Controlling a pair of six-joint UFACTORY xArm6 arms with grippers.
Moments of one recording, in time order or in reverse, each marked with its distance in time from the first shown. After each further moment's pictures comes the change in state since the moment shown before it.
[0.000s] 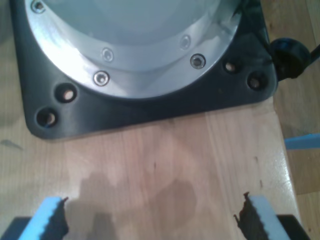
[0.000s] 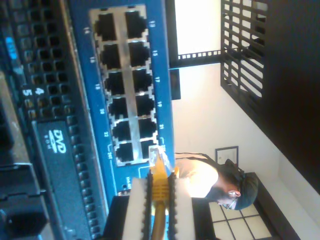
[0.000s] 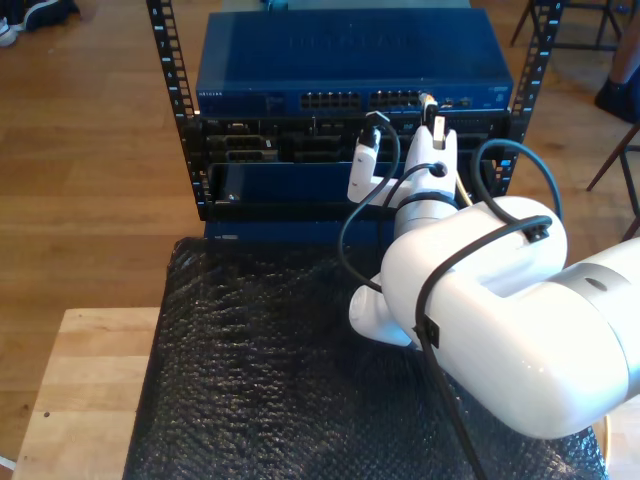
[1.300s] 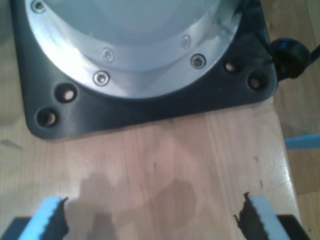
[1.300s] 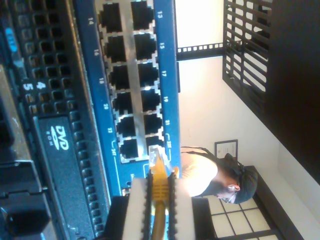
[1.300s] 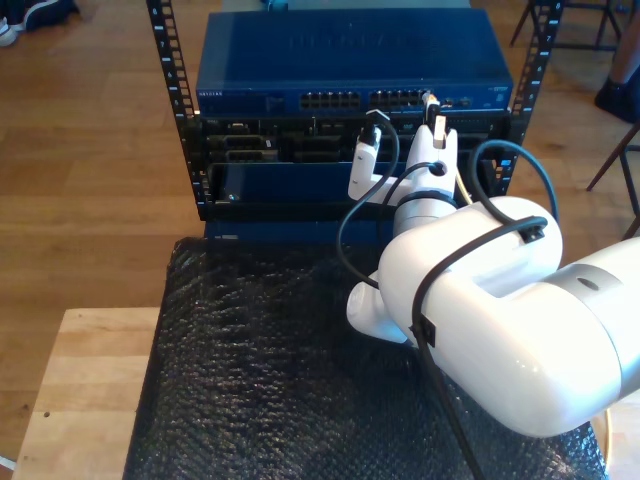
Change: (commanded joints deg) left arm 0.0 0.0 0.0 0.0 0.0 0.0; right arm 0.1 0.9 -1.3 1.2 0.2 -0.2
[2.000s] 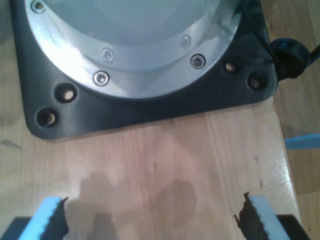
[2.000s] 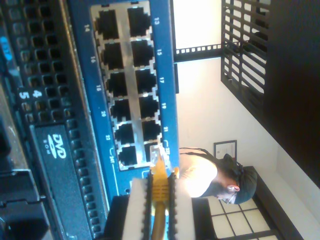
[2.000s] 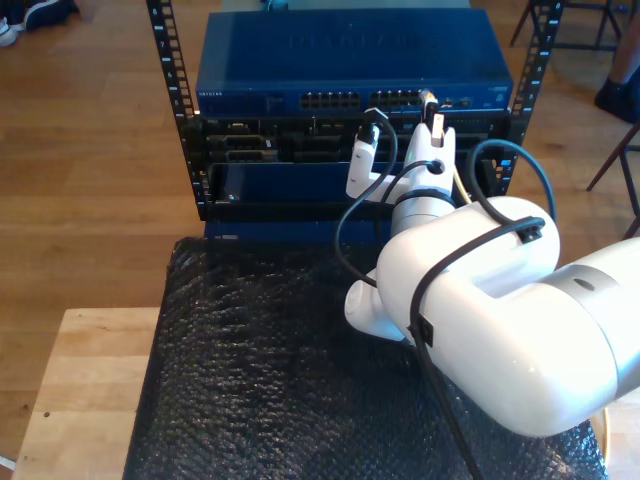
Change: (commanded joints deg) left arm 0.0 0.0 0.0 0.1 0.0 0.0; right arm -0.1 0.7 -1.1 0.0 0.3 0.0
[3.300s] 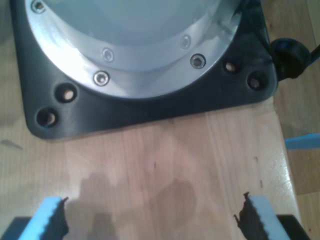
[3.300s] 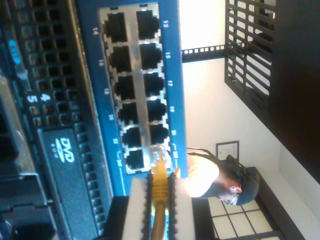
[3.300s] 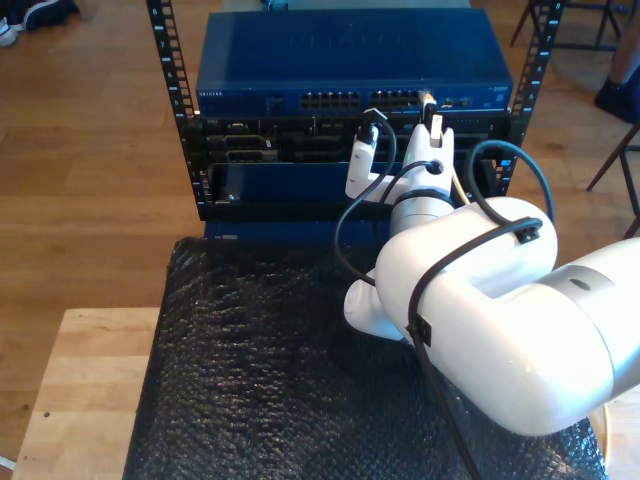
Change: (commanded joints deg) left arm 0.0 0.0 0.0 -0.1 0.0 0.0; right arm 0.1 0.8 -1.1 0.0 0.5 0.0
